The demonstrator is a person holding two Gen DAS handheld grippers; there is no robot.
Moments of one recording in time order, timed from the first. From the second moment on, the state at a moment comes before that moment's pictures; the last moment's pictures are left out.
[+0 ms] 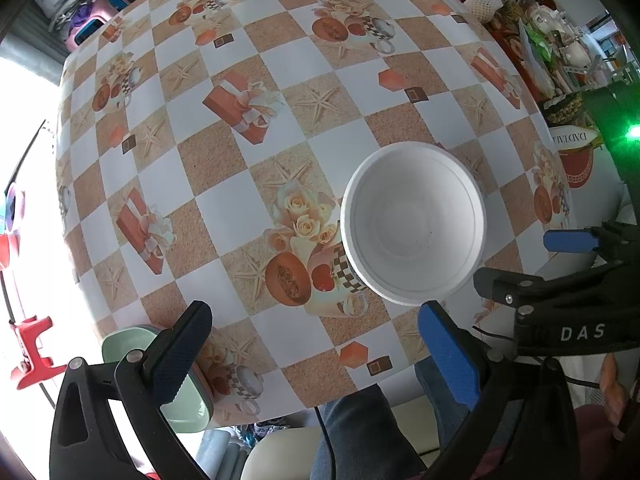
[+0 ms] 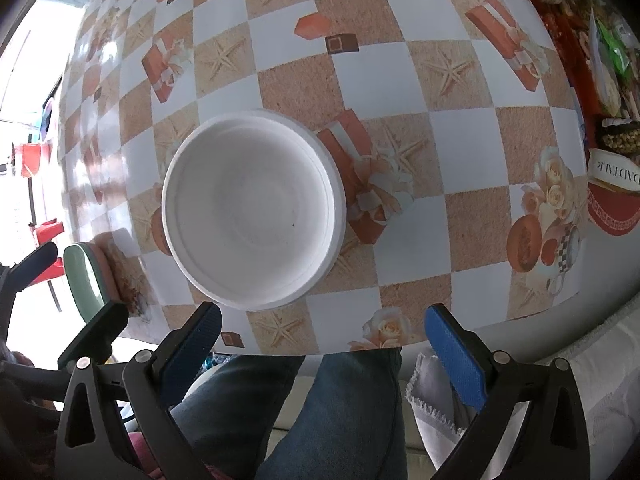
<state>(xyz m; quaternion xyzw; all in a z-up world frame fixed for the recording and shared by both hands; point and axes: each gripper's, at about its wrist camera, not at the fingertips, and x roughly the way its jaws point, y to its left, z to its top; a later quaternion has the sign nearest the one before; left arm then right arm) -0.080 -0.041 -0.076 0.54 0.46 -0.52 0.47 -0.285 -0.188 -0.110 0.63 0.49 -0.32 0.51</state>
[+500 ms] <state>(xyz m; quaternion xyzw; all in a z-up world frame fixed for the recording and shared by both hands) -0.091 -0.038 -0.079 0.56 0.45 -0.53 0.45 -0.293 -0.186 -0.111 0.64 0.49 -0.33 0.50</state>
